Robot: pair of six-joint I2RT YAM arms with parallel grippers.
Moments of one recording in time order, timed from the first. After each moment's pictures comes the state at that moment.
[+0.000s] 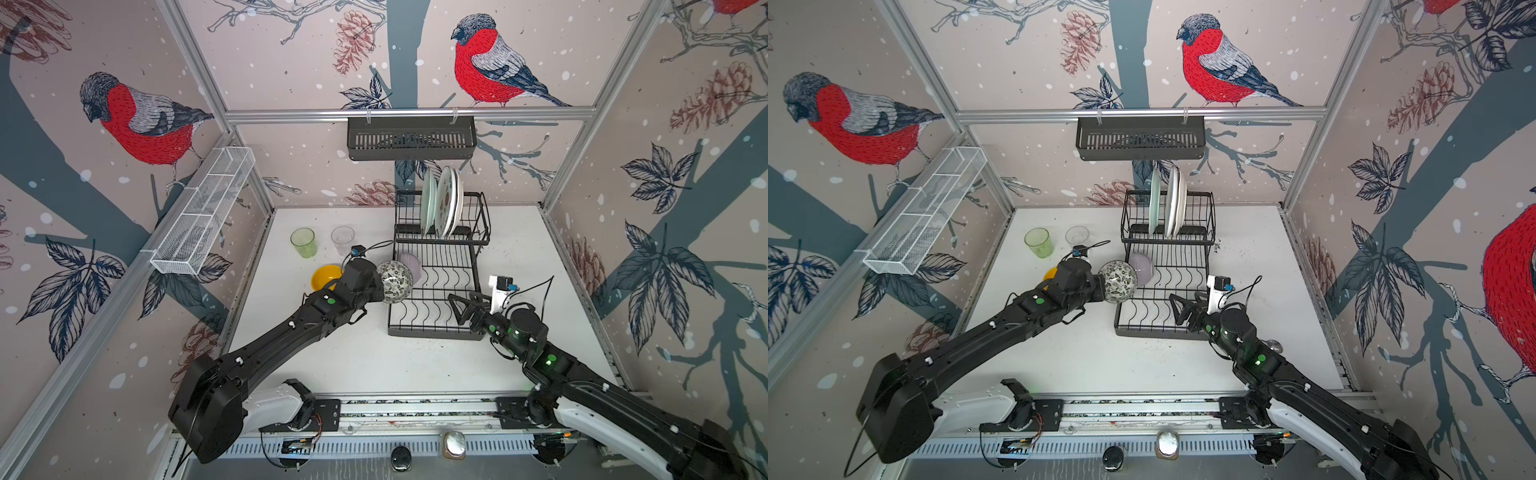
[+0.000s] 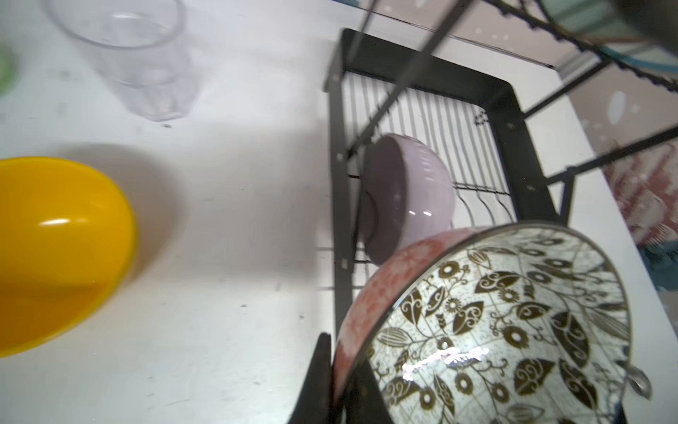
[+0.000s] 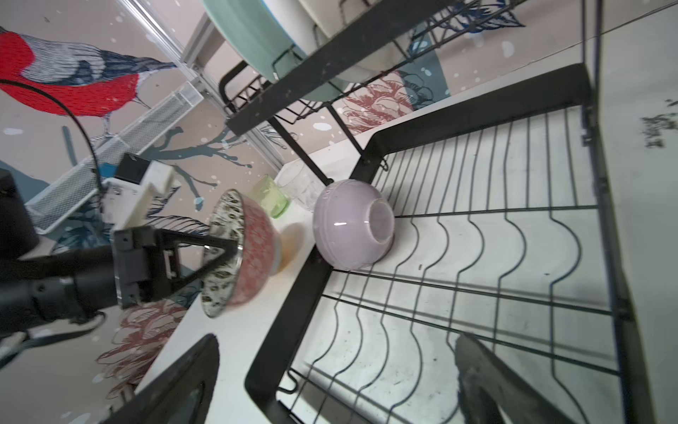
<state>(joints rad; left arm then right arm) -0.60 1.19 0.85 -0.37 -0.20 -0.60 0.72 0.68 0.24 0.26 0.07 0.63</state>
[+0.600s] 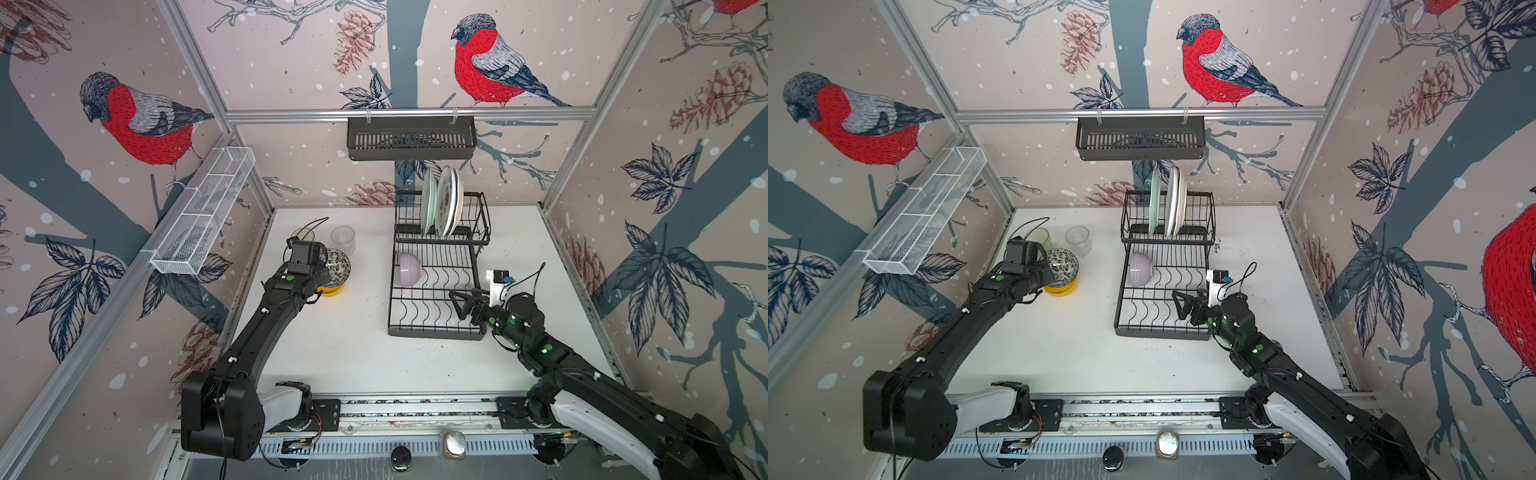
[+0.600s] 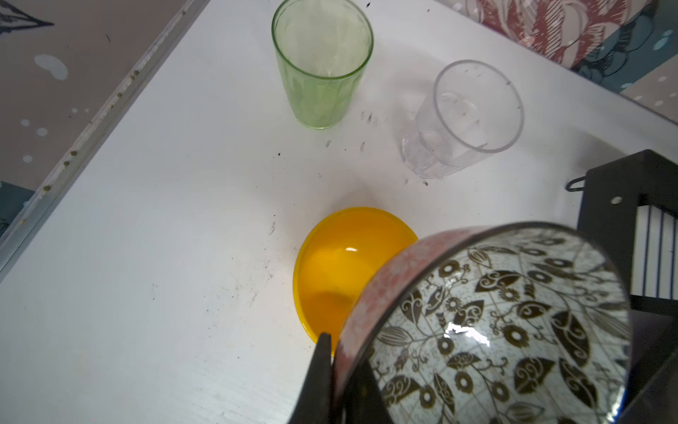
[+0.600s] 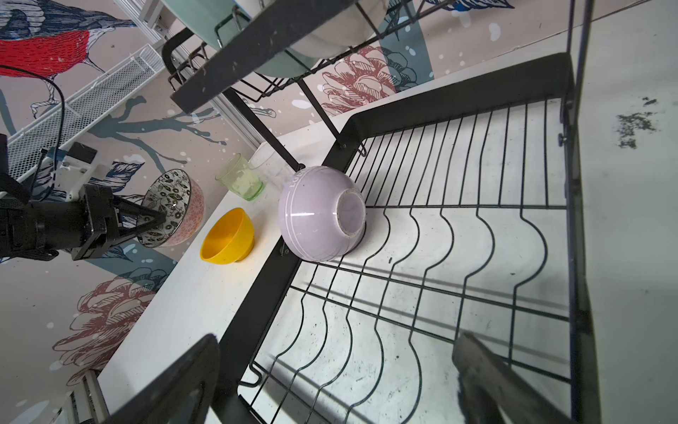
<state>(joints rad) -0.12 1.24 0.91 -0.57 -0.20 -0.51 0.60 0.79 0.28 0.25 -0.08 0.55</state>
